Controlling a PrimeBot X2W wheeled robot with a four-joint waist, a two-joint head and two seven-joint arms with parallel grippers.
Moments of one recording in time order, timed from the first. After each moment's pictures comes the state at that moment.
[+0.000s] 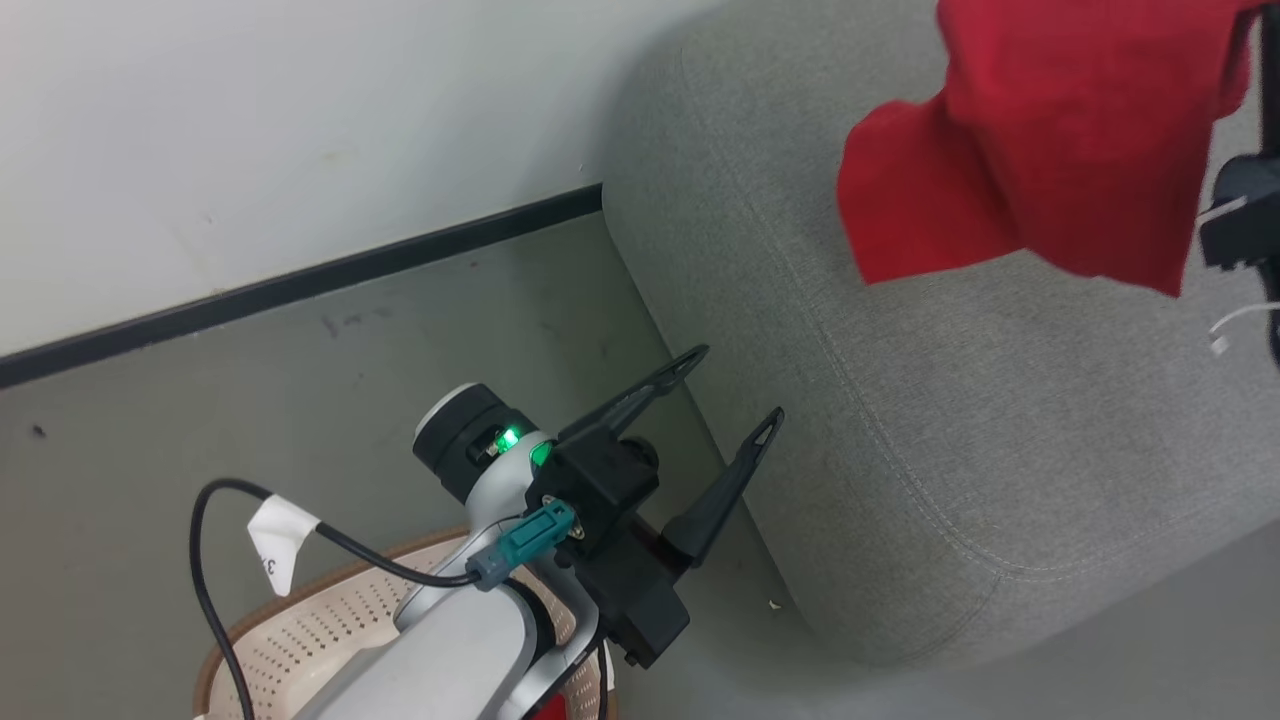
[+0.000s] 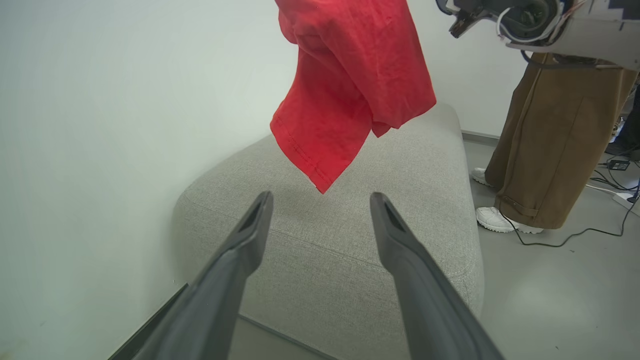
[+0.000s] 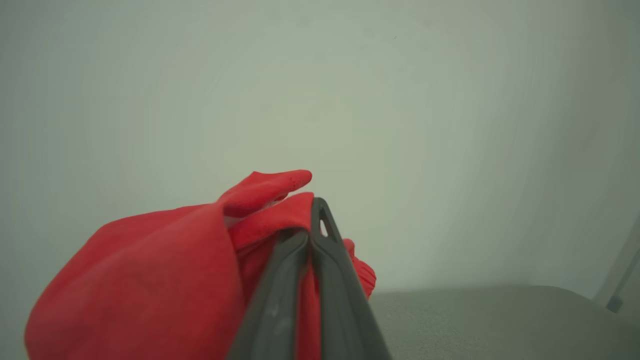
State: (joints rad) left arm -0.59 0.18 -0.72 0.07 -0.38 -0.08 0.04; right arm -0.93 -0.46 0.32 0.50 0.46 0.07 -0.26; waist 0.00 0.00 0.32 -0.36
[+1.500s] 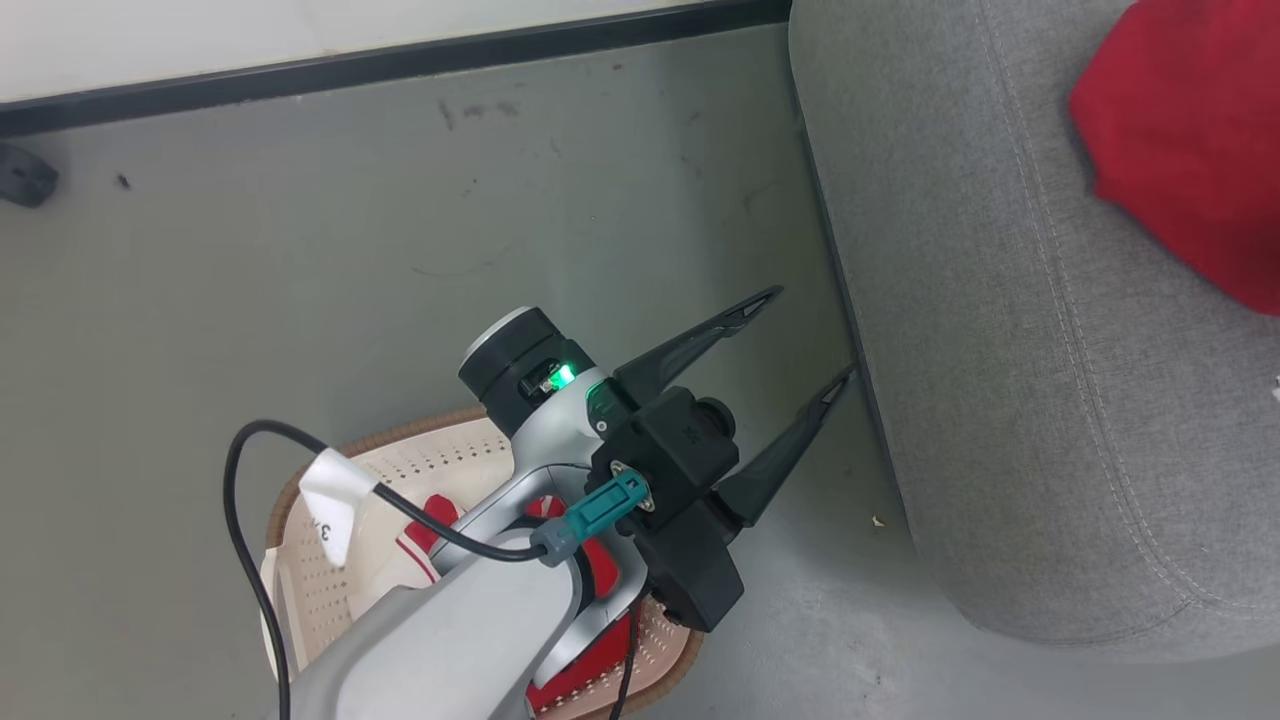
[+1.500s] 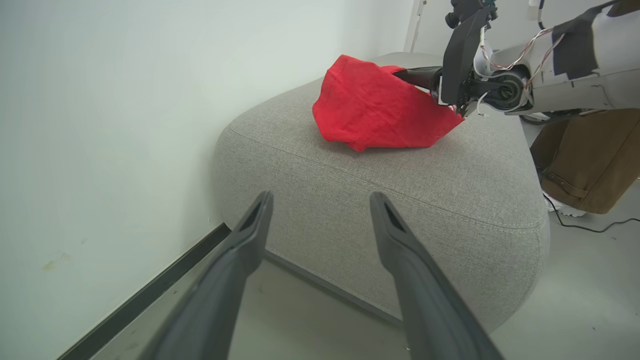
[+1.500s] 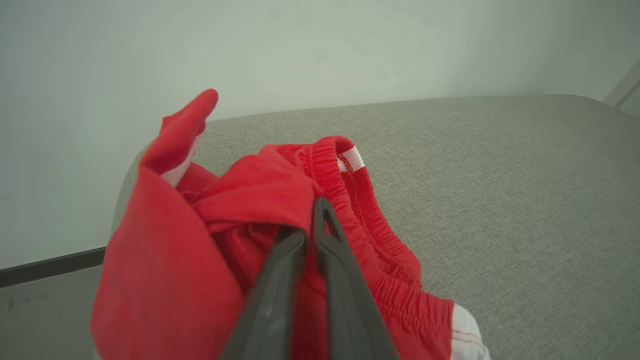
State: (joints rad) left arm -0.73 0.16 -0.78 0.07 -0.32 -0.10 0.05; right arm -1.01 -0.46 0.18 0.99 0.46 0.08 -0.26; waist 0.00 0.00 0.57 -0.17
